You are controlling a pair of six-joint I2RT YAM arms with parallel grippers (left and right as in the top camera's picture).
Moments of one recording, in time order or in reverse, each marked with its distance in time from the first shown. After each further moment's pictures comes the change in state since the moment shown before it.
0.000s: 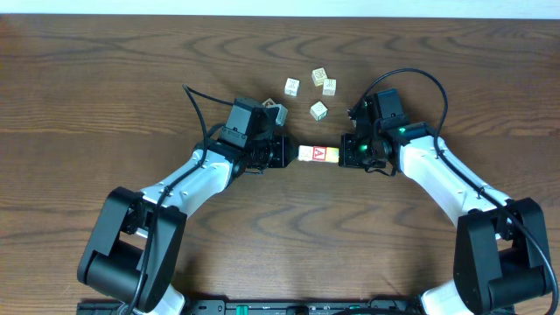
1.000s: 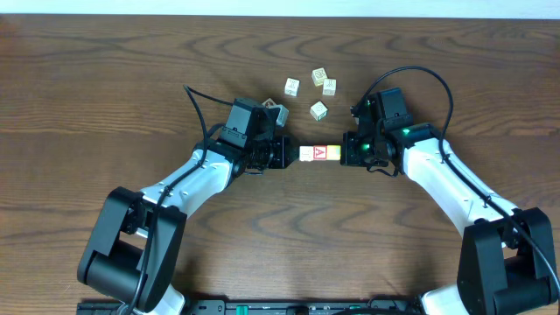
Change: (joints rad) left arm 0.000 0.000 0.000 -0.001 0.031 0.005; right arm 0.000 -0.042 0.000 -0.008 0.015 0.006
